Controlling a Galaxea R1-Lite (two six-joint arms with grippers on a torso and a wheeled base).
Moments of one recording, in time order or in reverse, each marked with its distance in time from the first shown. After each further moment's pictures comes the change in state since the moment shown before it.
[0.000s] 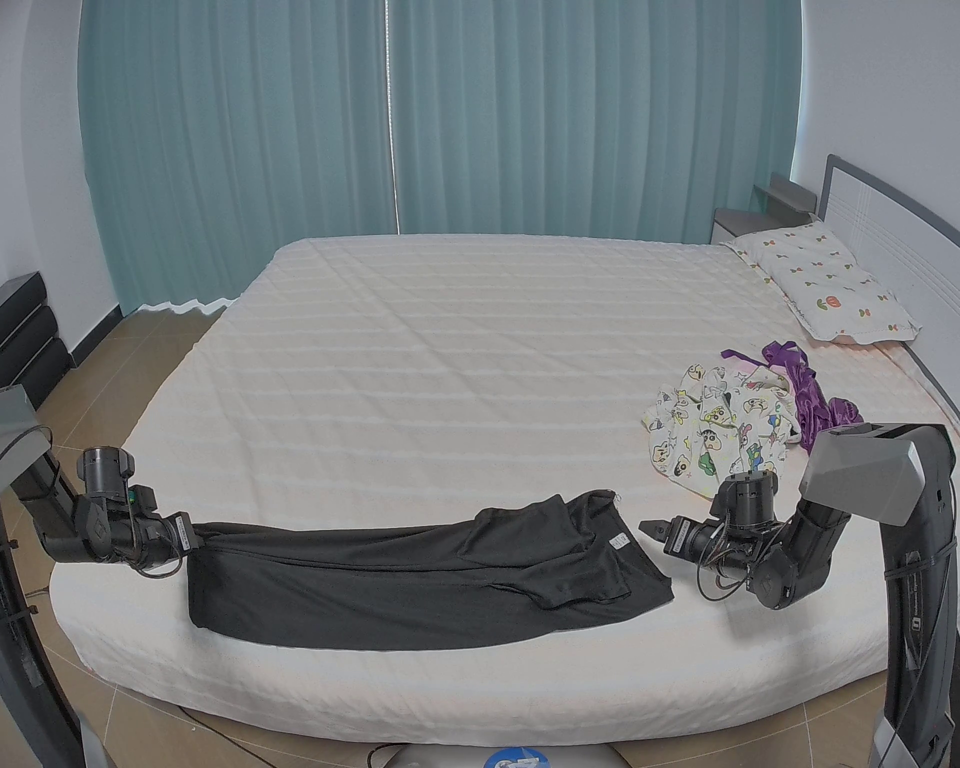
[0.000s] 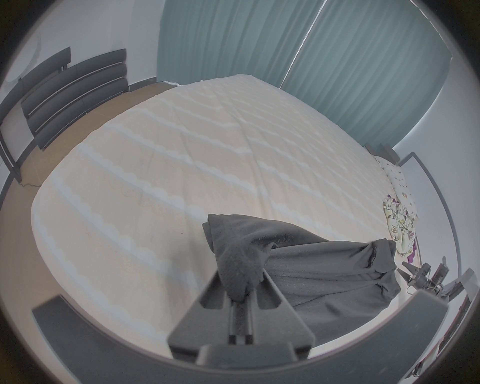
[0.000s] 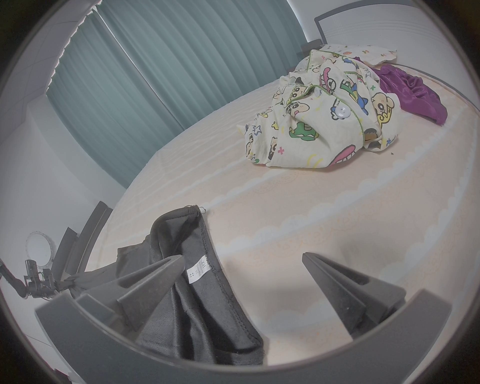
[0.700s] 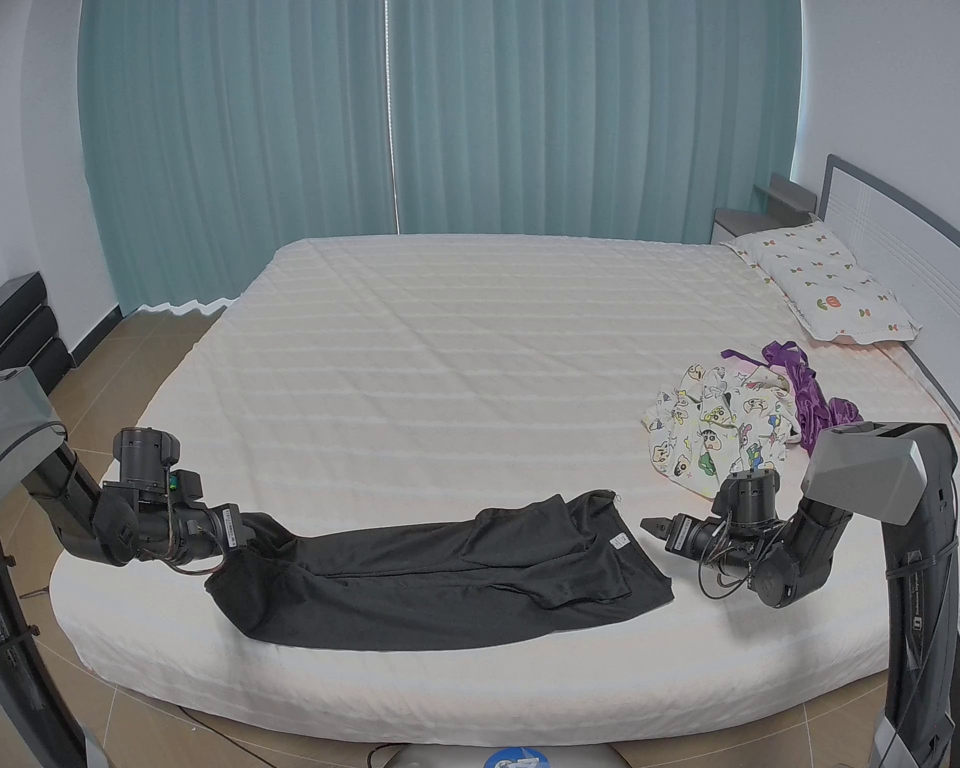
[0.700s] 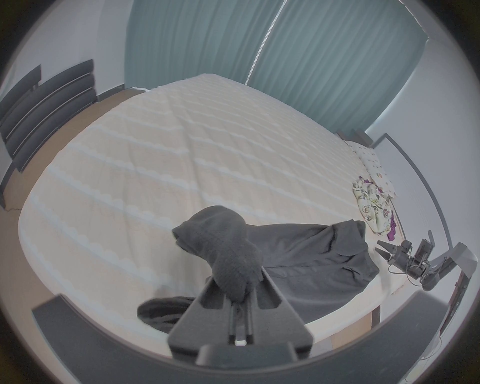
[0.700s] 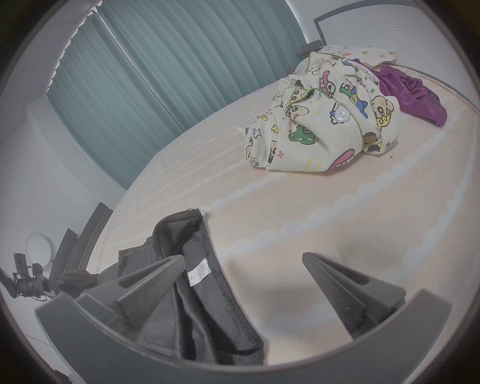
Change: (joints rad) left arm -0.249 -0.125 0.055 0.011 0.048 -0.063; right arm -0.002 -0.006 -0.001 -0.002 0.000 0.000
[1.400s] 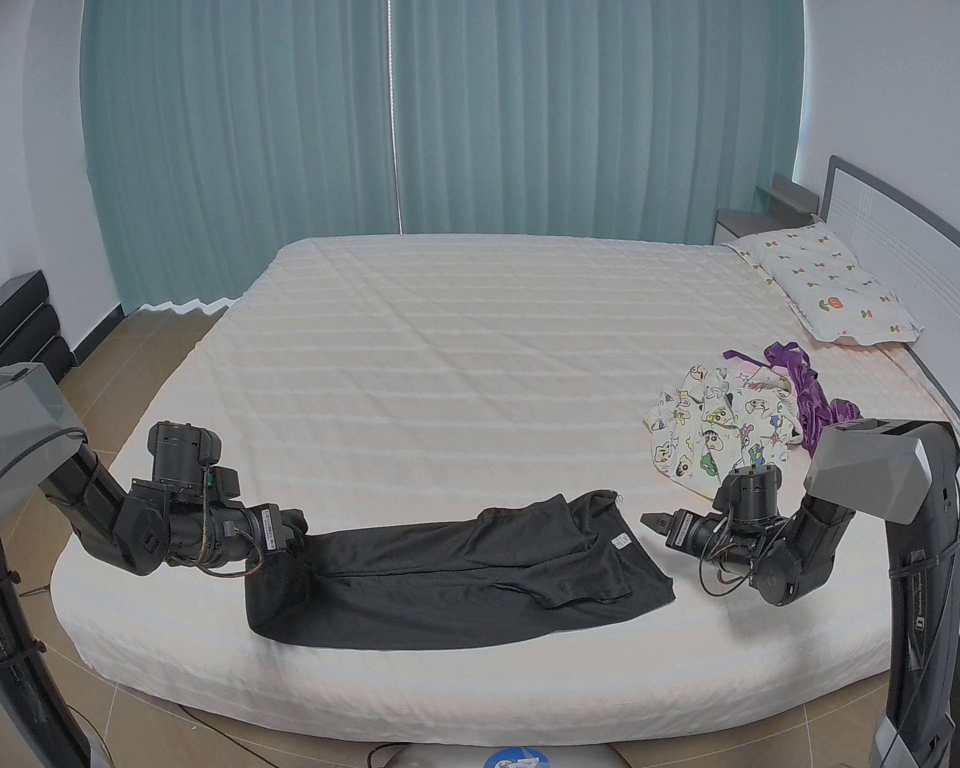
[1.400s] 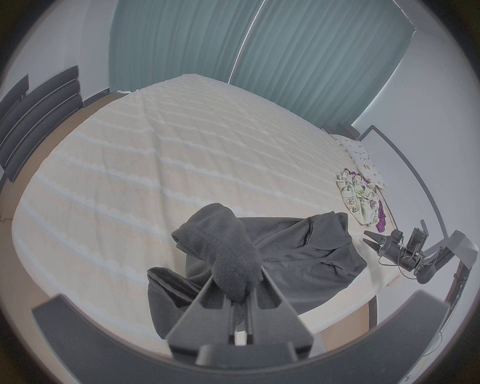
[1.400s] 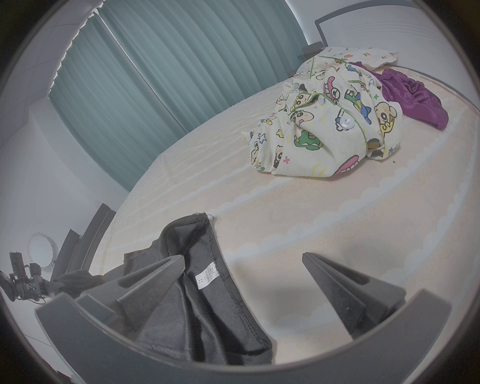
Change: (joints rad) left arm -0.150 -0.023 -0.001 -0.003 0.057 -0.057; right arm -0.001 -0.018 0.004 -0.001 0.000 0.008
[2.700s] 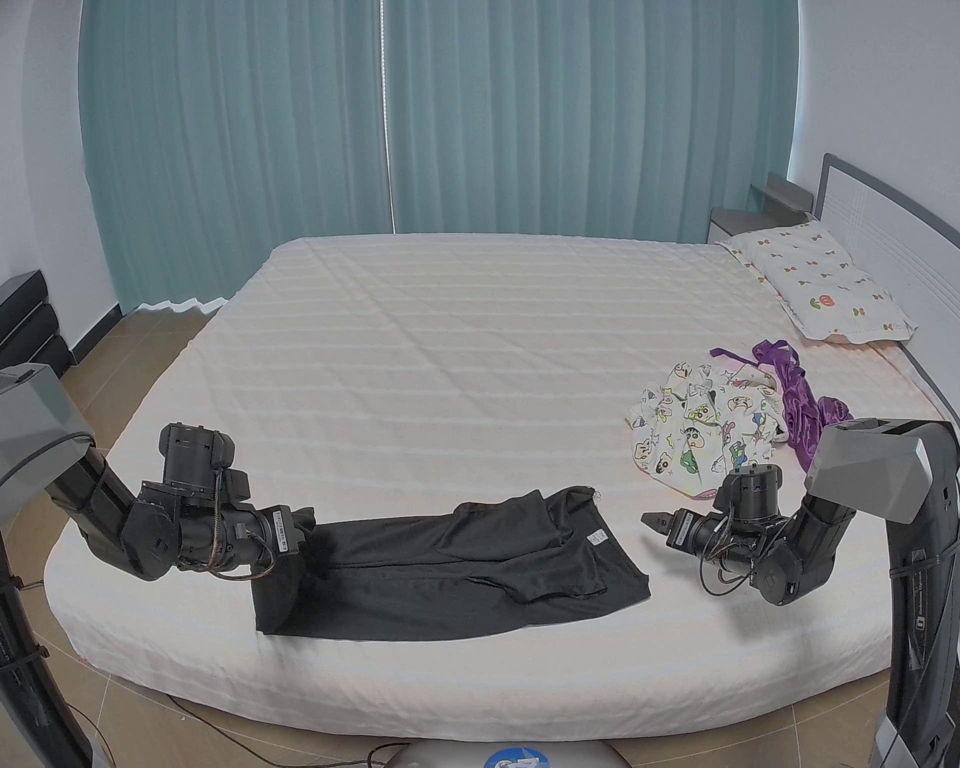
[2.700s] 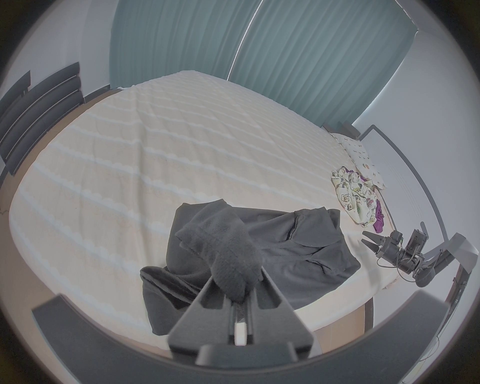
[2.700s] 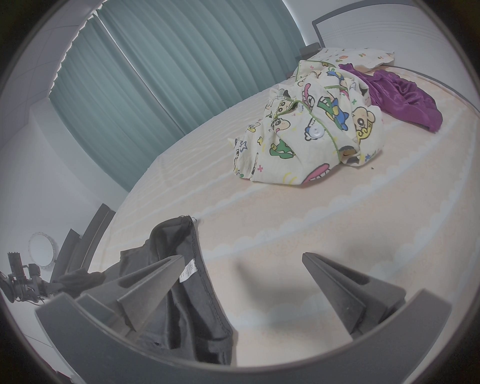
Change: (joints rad) left arm -0.037 0.001 0.000 -0.008 0.012 -0.049; right arm 0.001 -0.002 0.001 0.000 0.000 -0.002
